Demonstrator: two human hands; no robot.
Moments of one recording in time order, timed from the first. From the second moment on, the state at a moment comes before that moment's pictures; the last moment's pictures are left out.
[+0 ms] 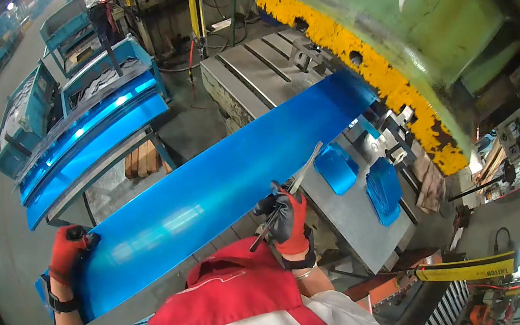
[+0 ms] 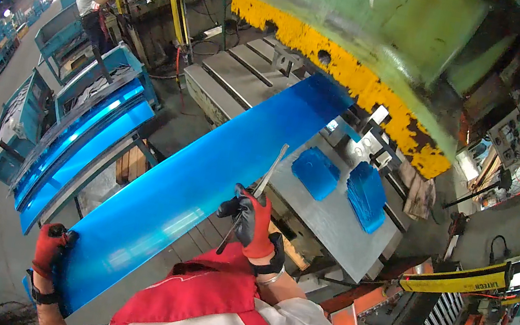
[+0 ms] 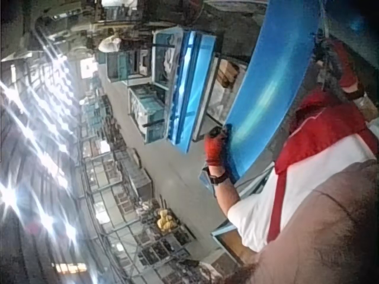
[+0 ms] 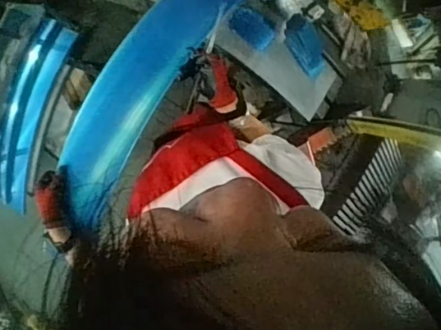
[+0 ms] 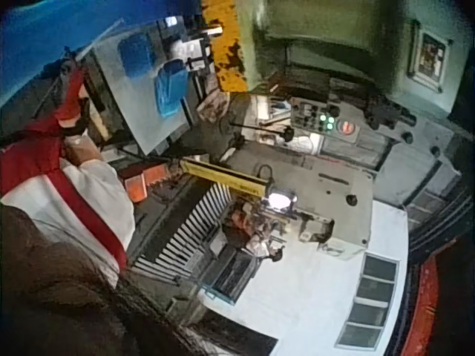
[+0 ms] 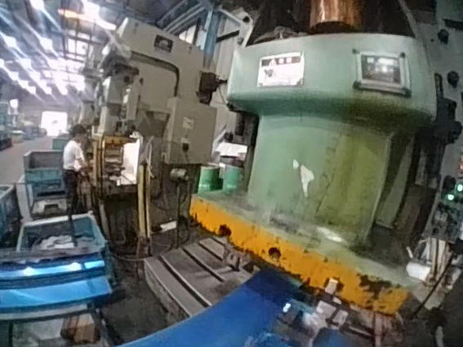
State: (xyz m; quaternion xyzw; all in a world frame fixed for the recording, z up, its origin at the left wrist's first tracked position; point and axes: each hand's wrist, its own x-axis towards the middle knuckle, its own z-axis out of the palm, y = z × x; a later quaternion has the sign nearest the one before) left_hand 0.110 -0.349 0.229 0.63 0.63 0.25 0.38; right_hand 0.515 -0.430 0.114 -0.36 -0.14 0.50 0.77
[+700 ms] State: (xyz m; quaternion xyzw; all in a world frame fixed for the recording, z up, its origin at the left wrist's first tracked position) left_hand 0.099 -0.356 0.169 0.62 0.63 0.27 0.38; right_hand 0.516 -0.437 0.106 -0.47 -0.02 0.49 0.73
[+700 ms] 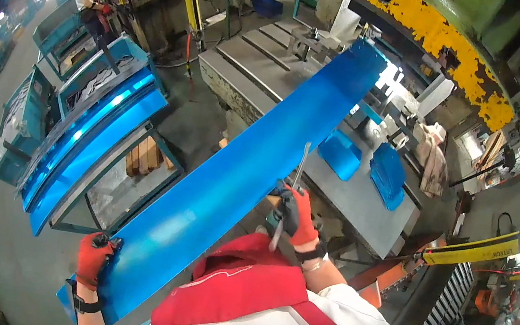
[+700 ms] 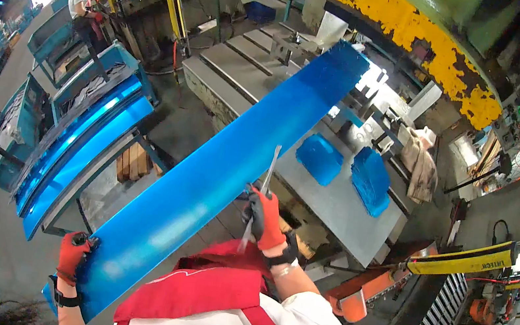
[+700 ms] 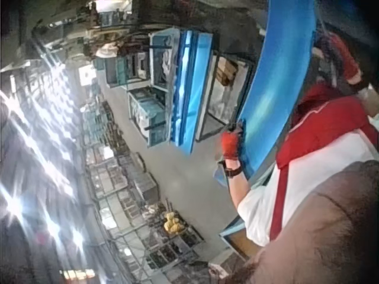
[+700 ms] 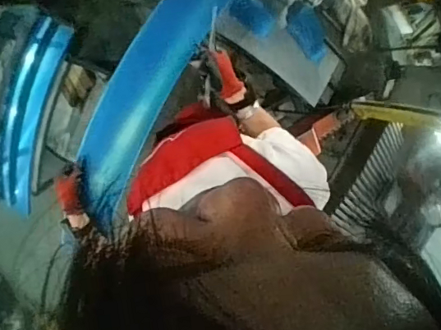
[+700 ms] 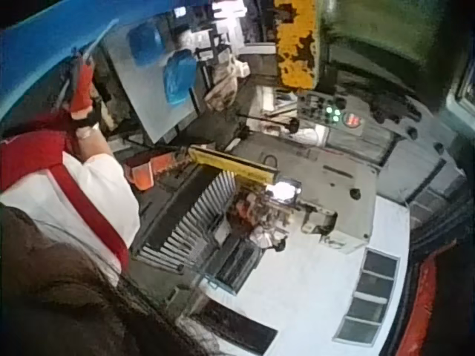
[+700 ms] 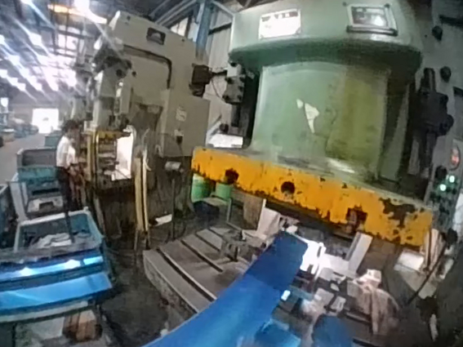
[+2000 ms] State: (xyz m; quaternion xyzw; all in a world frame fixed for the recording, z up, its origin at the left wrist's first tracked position) left_hand 0.077 -0.383 0.200 0.58 0.68 0.22 0.40; right_hand 0.787 -0.357 0.180 -0.36 -0.21 0.52 0.74
